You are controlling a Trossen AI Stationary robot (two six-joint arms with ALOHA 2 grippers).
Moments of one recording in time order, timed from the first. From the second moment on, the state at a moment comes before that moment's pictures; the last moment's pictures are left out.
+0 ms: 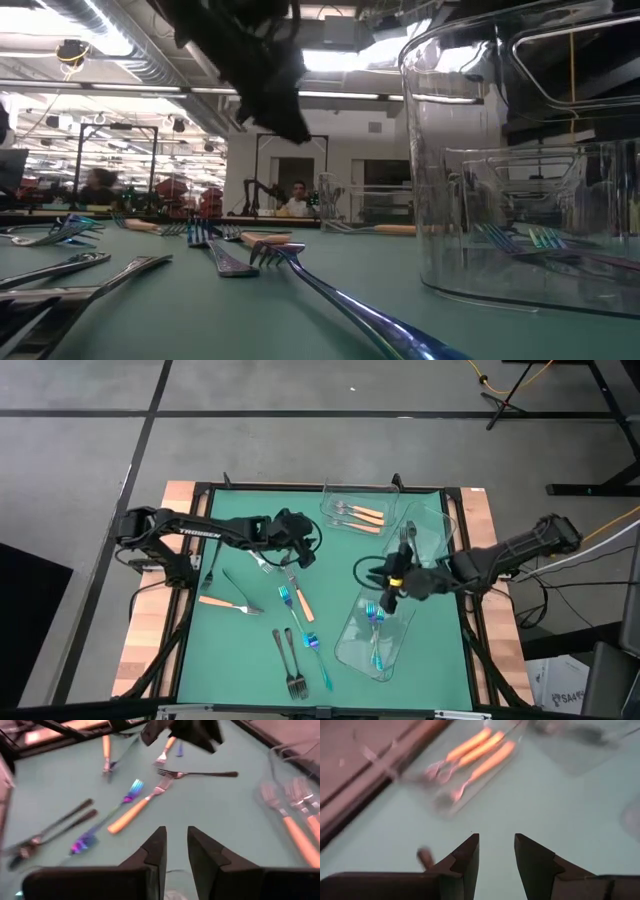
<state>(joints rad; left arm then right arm) 0.16 1.55 1.00 -0.19 -0.32 -0.25 0.36 1.18 0.97 -0.49 0.51 0.53</state>
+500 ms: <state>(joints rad) 0.22 1.69 1.00 -0.42 -0.32 -0.43 0.09 1.18 0.97 -0.50 0.32 0.25</state>
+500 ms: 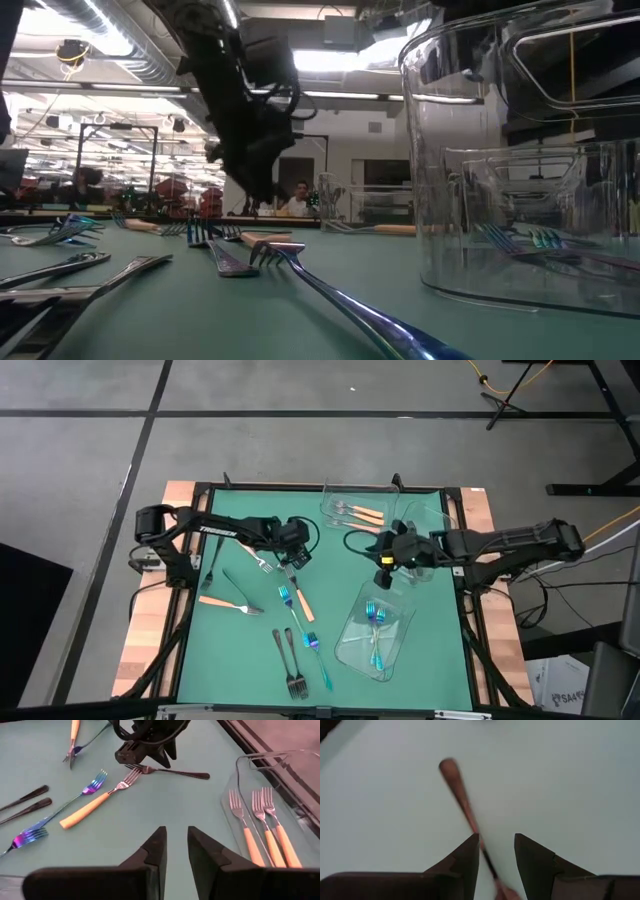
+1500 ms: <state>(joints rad) 0.26 1.82 1.00 -0.46 -0.20 -0.50 0.06 1.18 0.97 -0.52 0.29 0.20</state>
